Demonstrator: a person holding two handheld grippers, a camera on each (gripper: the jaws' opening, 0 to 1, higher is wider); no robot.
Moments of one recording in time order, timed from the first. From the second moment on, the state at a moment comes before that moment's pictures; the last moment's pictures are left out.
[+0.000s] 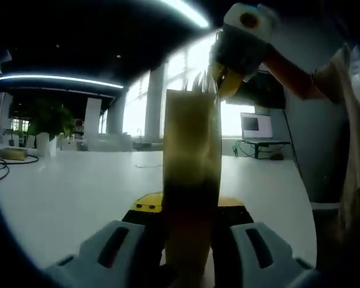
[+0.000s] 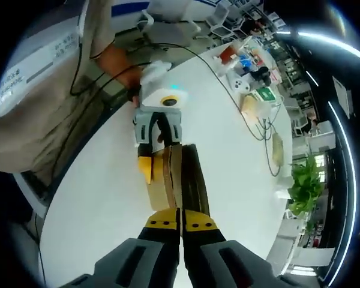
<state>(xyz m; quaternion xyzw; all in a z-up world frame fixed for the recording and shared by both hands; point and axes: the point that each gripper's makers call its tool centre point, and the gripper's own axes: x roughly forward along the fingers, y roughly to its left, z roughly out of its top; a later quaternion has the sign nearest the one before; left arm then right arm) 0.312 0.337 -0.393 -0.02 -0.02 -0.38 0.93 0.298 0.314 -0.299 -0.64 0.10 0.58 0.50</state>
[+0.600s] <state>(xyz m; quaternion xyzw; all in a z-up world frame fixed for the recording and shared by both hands) 0.312 0.336 -0.393 -0.02 -0.02 -0.38 0.92 0.300 0.318 -0.305 -0.63 0.15 0.61 0.45</state>
